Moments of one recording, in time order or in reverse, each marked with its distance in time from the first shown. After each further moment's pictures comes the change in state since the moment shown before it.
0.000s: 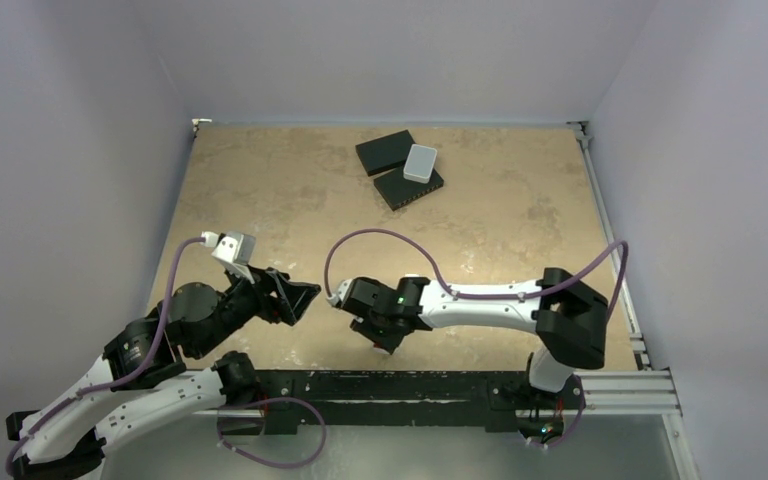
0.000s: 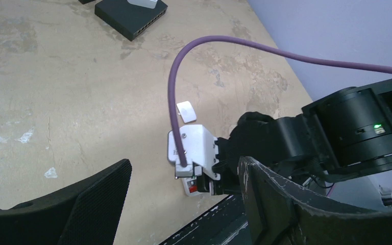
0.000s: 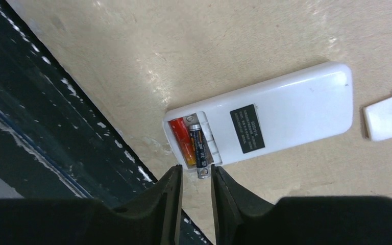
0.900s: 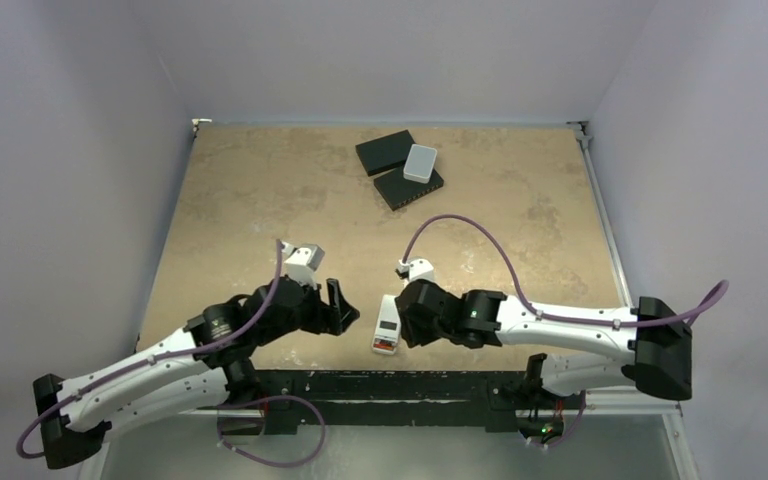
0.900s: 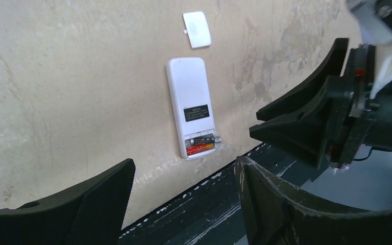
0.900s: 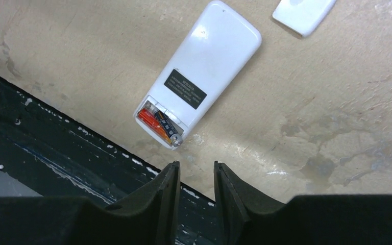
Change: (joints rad) left arm 0.000 0.235 -0.235 0.150 0.129 -0.205; right arm -0.032 -0.453 -0.326 0.133 0.178 0.547
